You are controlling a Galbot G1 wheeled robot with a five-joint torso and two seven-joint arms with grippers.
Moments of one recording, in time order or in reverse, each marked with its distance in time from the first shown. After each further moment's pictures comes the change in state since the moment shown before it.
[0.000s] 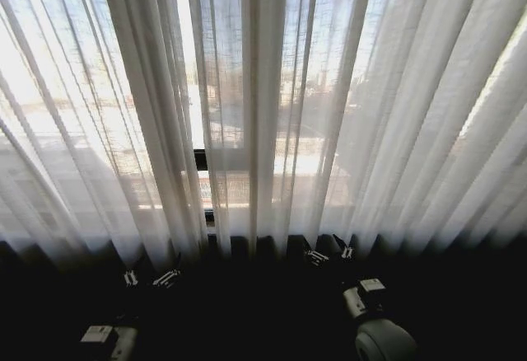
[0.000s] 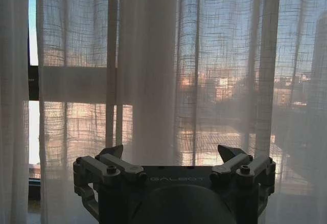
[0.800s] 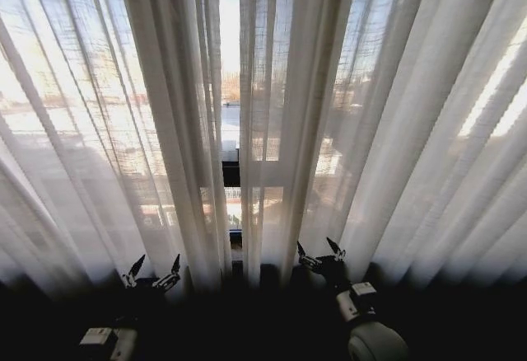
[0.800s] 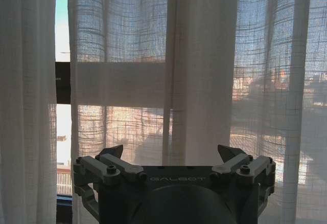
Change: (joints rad) left arm 0.018 -0.009 -0.014 -0.004 0.000 -0.010 0.000; right arm 0.031 0.000 -0.087 -0.045 -0.021 0.026 0.002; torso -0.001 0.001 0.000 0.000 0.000
